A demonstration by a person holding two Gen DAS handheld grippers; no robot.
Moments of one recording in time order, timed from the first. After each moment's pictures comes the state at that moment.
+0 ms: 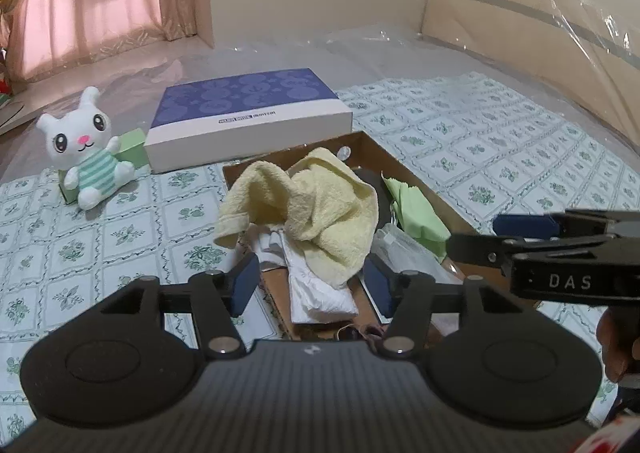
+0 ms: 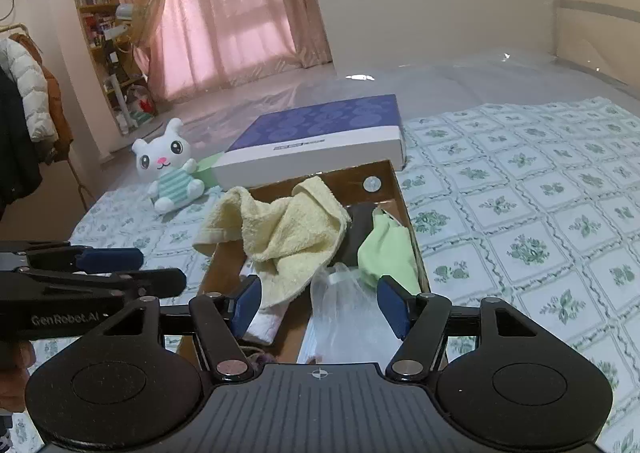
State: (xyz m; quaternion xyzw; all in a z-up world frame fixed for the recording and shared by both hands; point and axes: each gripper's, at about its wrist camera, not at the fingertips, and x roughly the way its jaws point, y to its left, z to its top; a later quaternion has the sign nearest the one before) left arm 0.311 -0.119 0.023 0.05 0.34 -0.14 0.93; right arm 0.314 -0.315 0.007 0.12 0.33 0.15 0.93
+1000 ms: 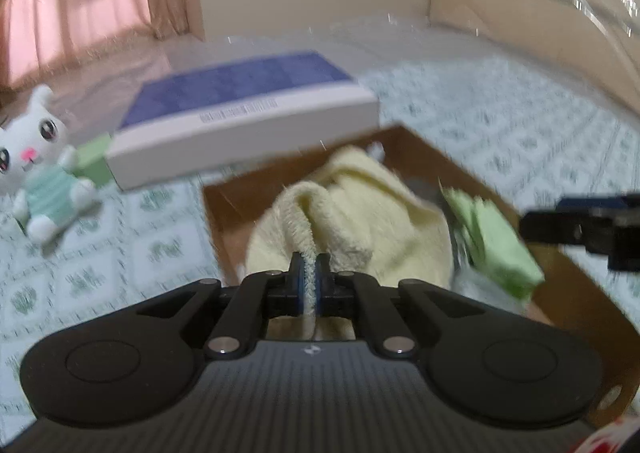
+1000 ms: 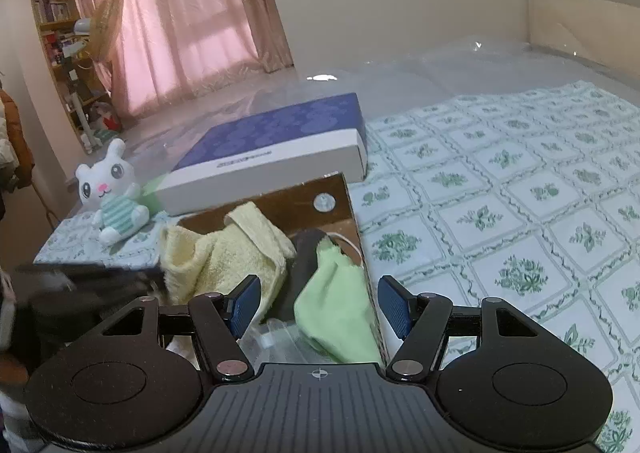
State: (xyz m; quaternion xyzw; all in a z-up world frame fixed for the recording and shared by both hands) left arm 0.426 -0.145 -0.054 0.08 0.35 -0.14 0.92; right arm 0.386 -0.340 -0.025 0.14 0.33 0.10 0.93
